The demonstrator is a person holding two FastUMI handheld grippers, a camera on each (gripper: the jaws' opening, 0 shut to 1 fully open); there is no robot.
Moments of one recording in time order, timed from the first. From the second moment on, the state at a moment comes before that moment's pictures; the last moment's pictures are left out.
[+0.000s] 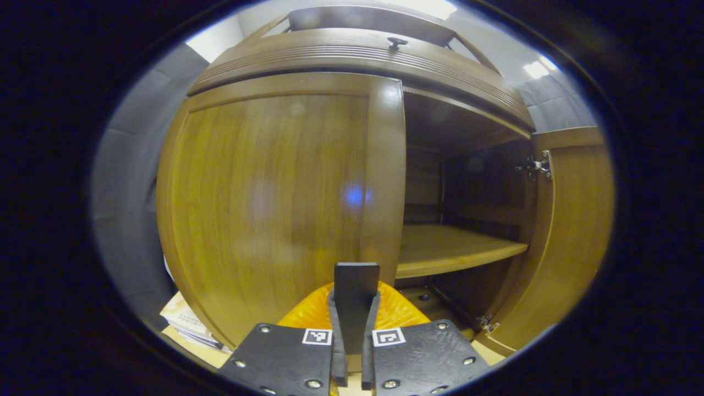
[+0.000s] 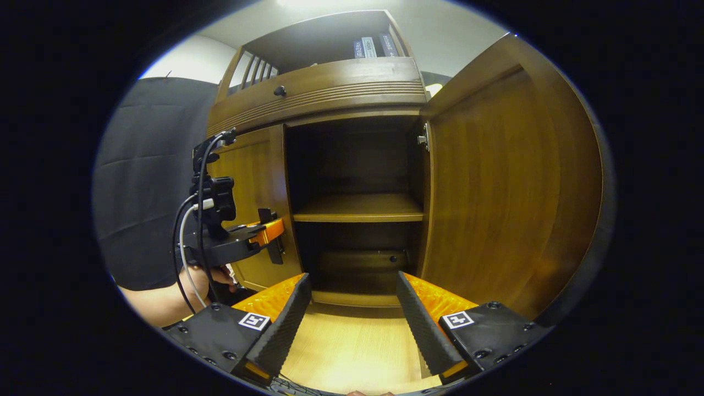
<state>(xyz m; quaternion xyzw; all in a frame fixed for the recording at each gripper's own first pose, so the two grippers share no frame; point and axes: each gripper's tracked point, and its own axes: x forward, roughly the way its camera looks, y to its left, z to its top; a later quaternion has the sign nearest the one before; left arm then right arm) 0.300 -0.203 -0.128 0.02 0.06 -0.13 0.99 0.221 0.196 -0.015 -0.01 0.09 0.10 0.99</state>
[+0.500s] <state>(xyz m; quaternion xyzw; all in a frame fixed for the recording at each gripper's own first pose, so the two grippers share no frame) 0.262 -0.190 -0.120 0.03 0.05 -0.15 0.99 0.213 0.196 -0.016 0.00 0.08 0.09 0.99</state>
